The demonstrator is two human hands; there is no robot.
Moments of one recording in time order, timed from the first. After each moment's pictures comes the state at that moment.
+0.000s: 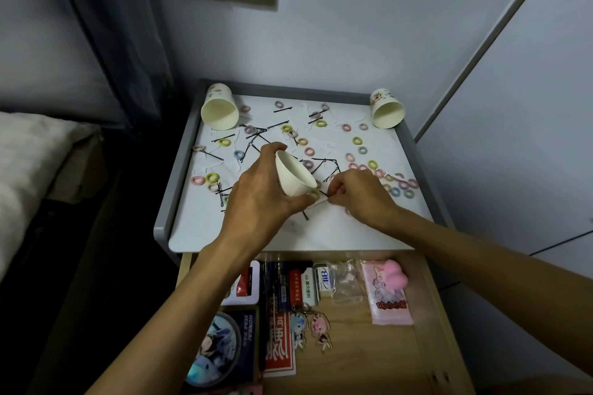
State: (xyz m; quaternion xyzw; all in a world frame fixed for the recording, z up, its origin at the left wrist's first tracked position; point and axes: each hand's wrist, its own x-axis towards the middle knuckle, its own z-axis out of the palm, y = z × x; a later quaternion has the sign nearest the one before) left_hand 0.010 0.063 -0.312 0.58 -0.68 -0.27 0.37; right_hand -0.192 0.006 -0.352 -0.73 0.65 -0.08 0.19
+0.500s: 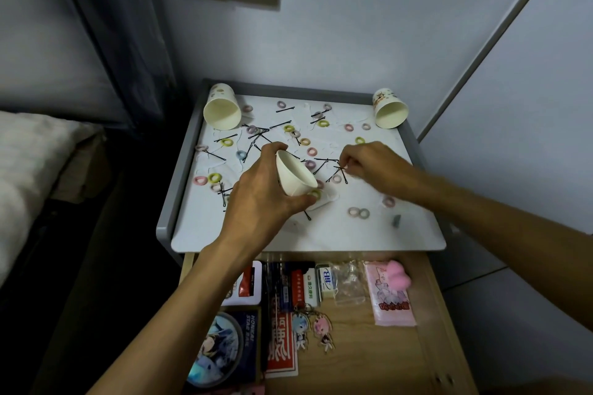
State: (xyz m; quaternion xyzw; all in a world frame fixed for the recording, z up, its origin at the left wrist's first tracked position) left_hand 0.012 0.061 -0.312 0.58 -0.68 -0.27 0.37; right_hand -0.225 -0.036 -0.323 -0.83 0.55 -0.03 0.10
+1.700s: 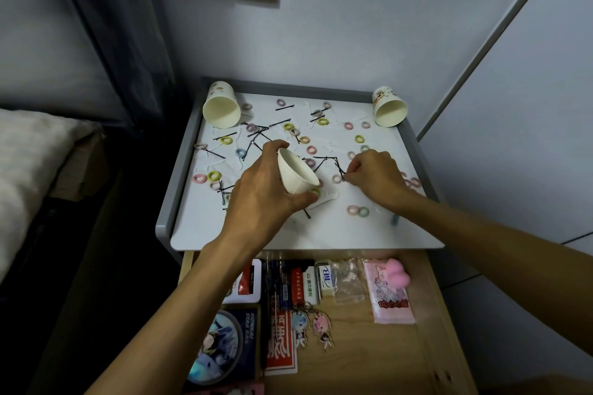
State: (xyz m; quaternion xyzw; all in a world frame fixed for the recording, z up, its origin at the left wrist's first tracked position) left_hand 0.011 0.060 -0.313 0.58 -0.68 -0.27 0.37; right_hand -0.213 -0.026 -0.354 -0.67 0.72 -0.12 0.12
